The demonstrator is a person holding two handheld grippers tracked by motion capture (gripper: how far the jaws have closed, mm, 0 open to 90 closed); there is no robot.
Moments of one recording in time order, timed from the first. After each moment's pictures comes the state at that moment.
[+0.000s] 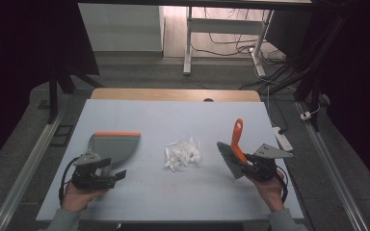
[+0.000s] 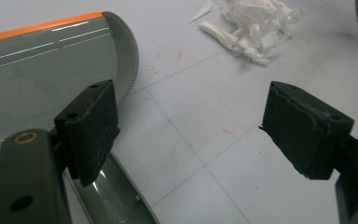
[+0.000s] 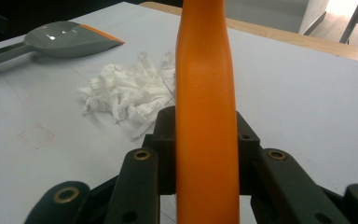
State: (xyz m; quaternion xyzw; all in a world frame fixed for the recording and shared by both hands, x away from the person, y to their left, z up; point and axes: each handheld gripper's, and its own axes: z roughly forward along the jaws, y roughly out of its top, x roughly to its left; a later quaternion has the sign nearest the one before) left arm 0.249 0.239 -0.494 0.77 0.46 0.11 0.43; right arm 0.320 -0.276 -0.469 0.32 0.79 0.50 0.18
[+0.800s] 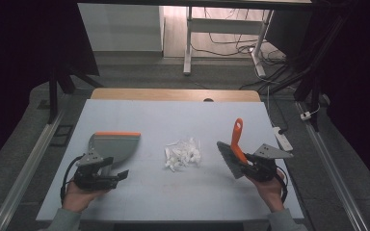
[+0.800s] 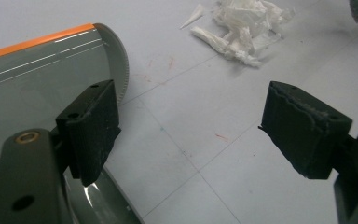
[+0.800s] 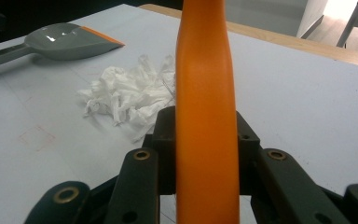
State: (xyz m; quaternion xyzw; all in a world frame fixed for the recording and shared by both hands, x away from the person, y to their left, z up) left arm 0.248 0.231 -0.486 0.78 0.44 0.12 0.43; right arm 0.318 -0.275 -0.467 0.32 0.79 0.50 0.18
